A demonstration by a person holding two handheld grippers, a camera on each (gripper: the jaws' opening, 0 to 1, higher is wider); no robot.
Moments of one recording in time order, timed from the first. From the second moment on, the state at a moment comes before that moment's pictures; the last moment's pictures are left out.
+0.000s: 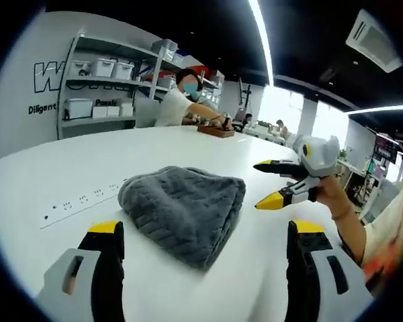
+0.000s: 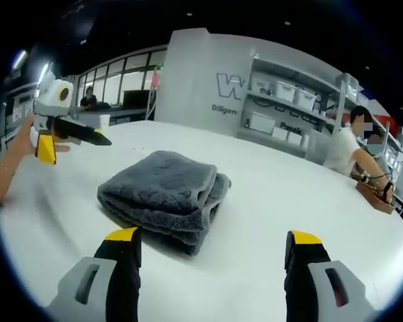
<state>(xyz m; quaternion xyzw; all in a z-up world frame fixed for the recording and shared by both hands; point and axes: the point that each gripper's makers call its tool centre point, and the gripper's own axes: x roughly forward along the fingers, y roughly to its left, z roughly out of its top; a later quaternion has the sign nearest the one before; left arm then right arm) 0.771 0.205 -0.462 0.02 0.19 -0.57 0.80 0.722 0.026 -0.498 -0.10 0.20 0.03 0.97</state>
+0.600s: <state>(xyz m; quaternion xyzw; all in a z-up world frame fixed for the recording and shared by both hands) 0.785 0.140 -0.481 0.10 0.17 -0.54 0.82 0.714 0.037 -0.499 -0.10 0.21 0.07 0.97</state>
